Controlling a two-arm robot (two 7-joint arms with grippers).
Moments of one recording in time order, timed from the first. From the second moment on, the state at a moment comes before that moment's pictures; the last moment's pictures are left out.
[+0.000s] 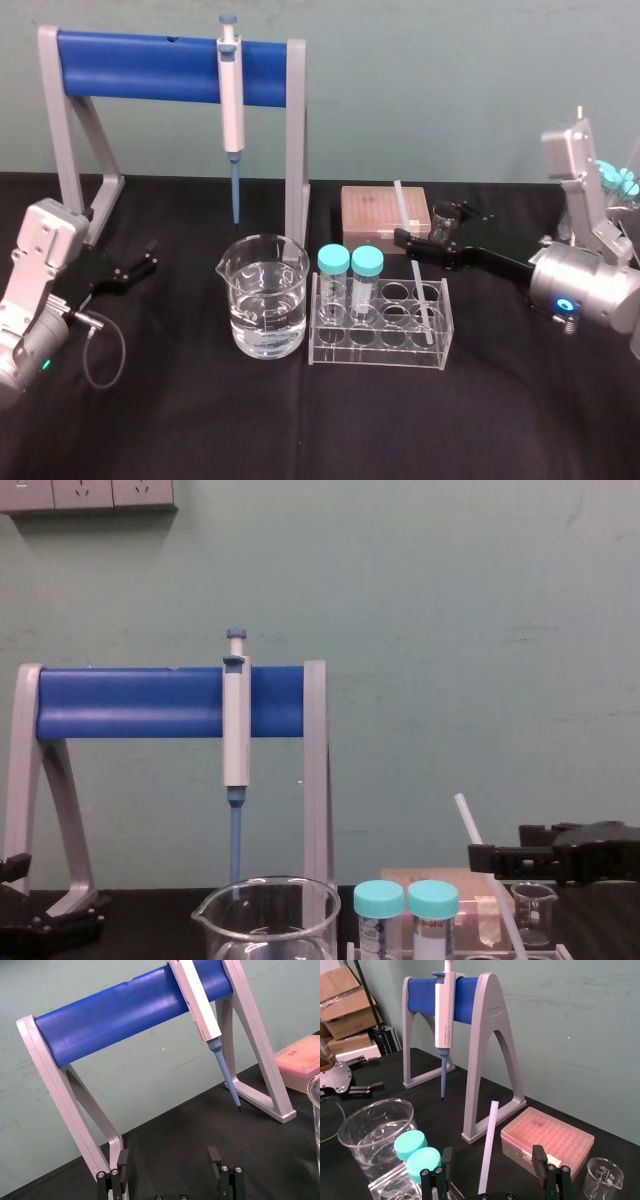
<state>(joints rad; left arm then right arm) -0.20 0.60 0.45 -1.41 -0.25 -0.12 0.03 0.41 0.52 -0.44 -1.34 0.55 0.15 0.54</state>
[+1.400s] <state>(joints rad) -0.20 0.60 0.45 -1.41 -0.25 -0.12 0.03 0.47 0.47 -0.47 -1.27 0.55 0.18 0.55</state>
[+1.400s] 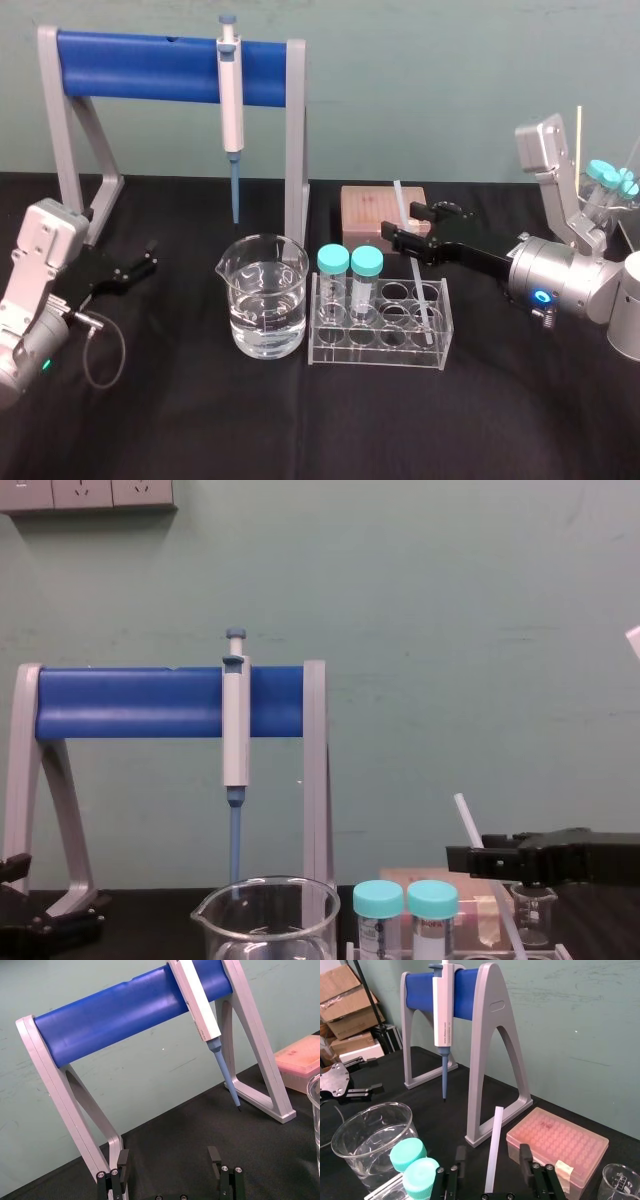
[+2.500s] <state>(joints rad) -0.20 0.60 0.45 -1.41 -0.25 -0.12 0.03 0.45 0.47 -0.46 -1.27 0.55 0.15 0.53</state>
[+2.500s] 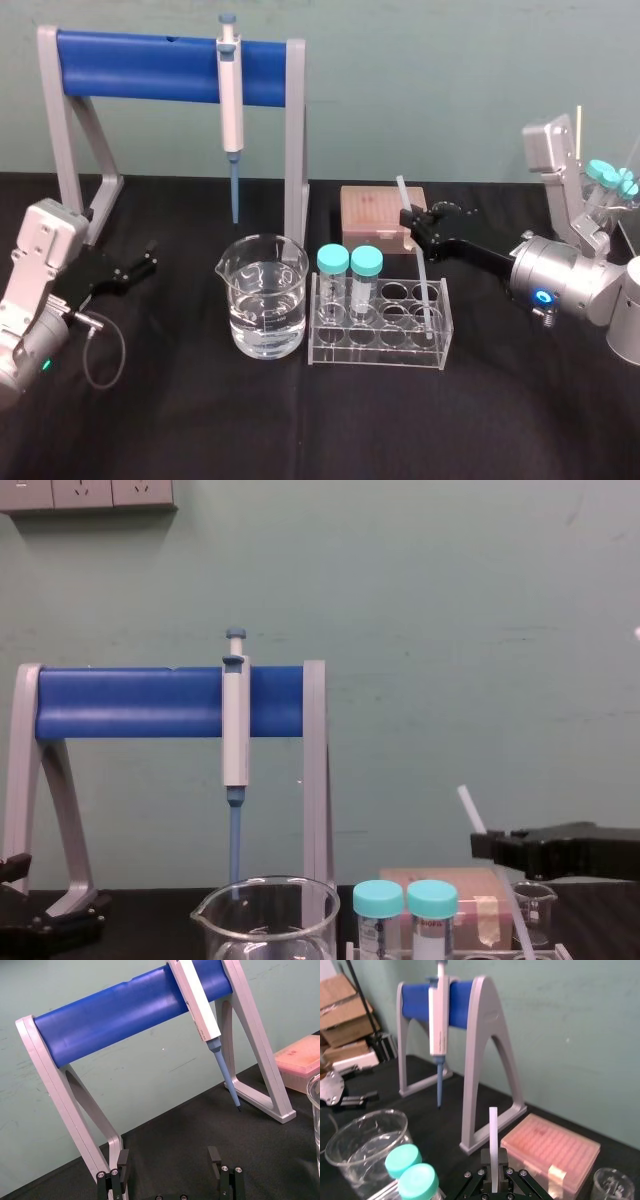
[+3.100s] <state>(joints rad) -0.20 0.60 0.45 -1.41 -0.25 -0.12 0.03 0.38 0.43 -0.36 -1.32 0.54 -0.02 0.49</state>
